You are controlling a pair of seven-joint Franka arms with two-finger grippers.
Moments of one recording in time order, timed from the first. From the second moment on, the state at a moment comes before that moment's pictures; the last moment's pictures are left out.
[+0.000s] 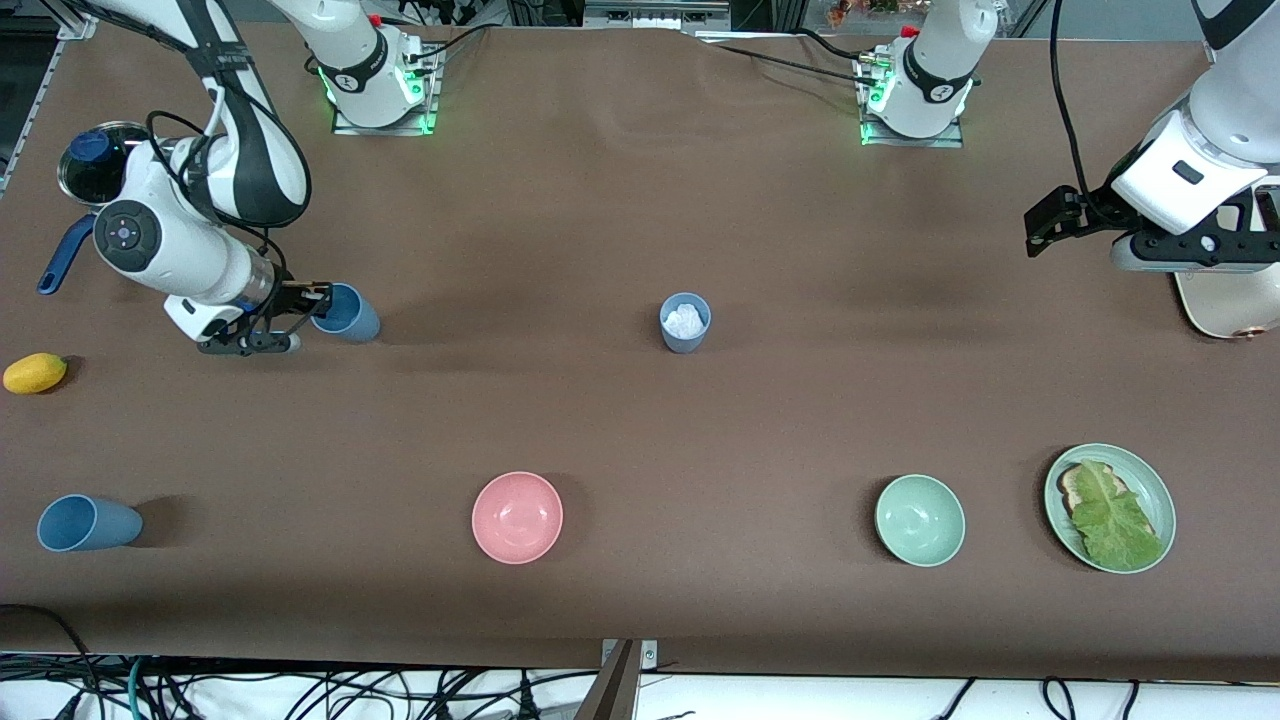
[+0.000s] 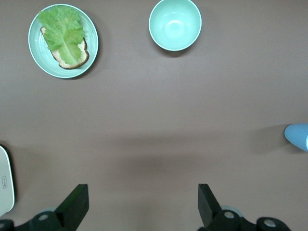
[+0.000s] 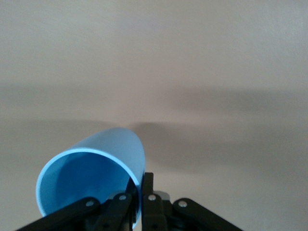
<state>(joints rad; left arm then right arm) -0.06 -0.05 -0.04 -1.73 0.03 1.65 -0.08 -0.02 0.17 0.11 -2.12 0.01 2.12 0.05</state>
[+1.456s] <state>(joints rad) -0.06 -0.05 -0.03 -1.73 0.03 1.64 -0.08 0.50 0.59 0.24 -1.39 0.08 2.05 0.93</state>
